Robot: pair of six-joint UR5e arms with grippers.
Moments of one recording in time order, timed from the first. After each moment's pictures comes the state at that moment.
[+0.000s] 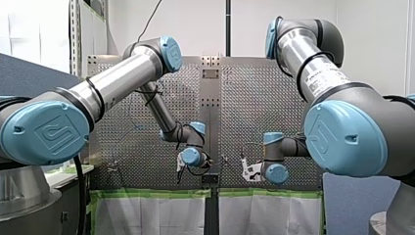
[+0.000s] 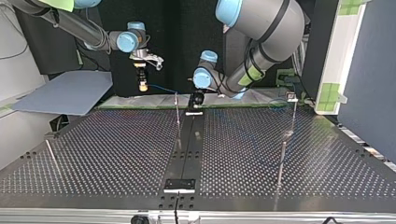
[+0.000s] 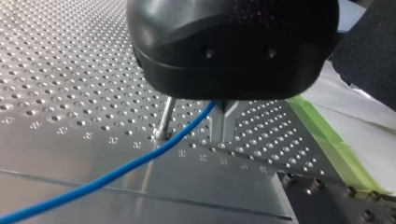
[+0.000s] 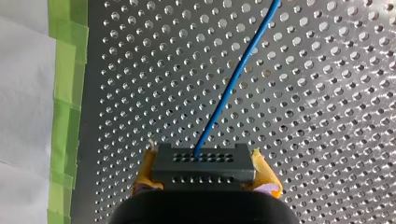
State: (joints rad) left arm -0.49 -2.55 -1.42 -2.59 -1.76 -1.63; right arm 1.97 -0.69 1.85 -1.01 1.61 1.37
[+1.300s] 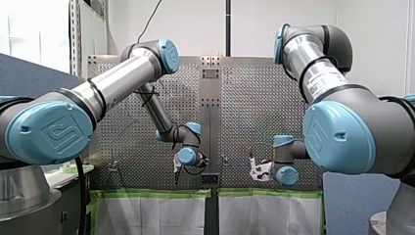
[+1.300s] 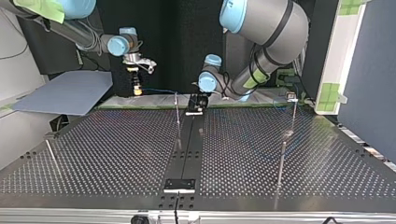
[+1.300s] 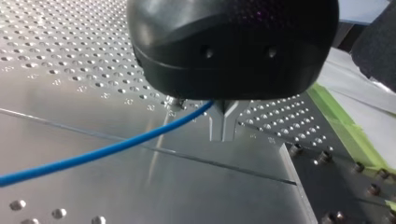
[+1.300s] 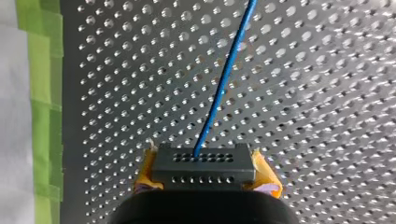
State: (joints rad) left arm -0.45 -2.56 -1.42 -2.58 -1.74 -1.69; right arm 1.87 -0.65 1.81 -1.05 1.46 1.41
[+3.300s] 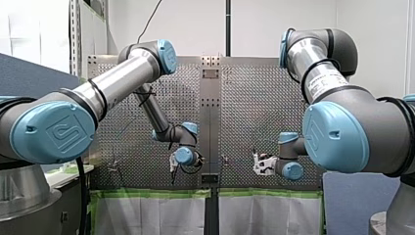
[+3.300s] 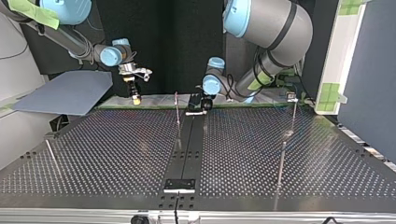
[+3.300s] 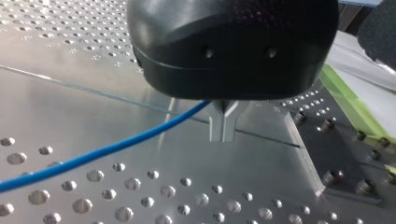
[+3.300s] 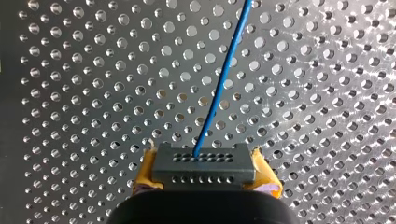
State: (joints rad) left arm -0.41 -2.56 -1.42 -2.58 -1.75 -1.69; right arm 1.82 -0.63 1.70 -1.02 1.29 1.41
